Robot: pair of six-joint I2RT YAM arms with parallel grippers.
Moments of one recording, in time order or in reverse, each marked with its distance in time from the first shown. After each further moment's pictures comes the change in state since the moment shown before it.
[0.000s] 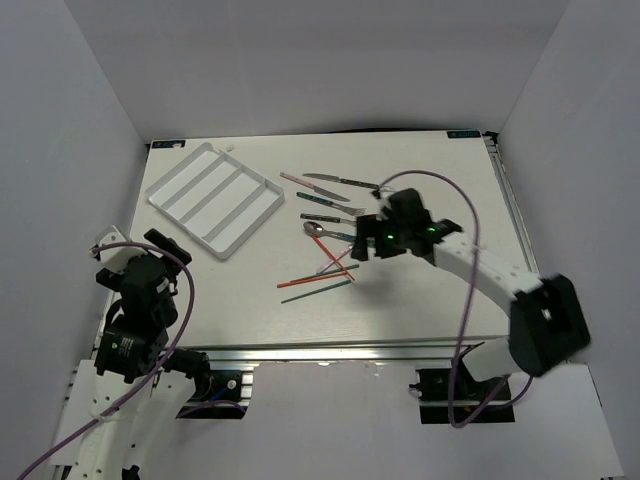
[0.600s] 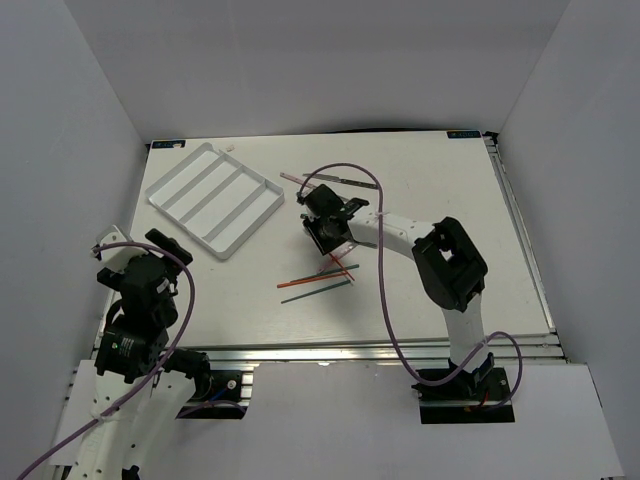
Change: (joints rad) left arm -0.001 0.000 -0.005 0.007 0.014 0.003; right arm 0.332 0.747 0.662 -0.196 0.371 -0.240
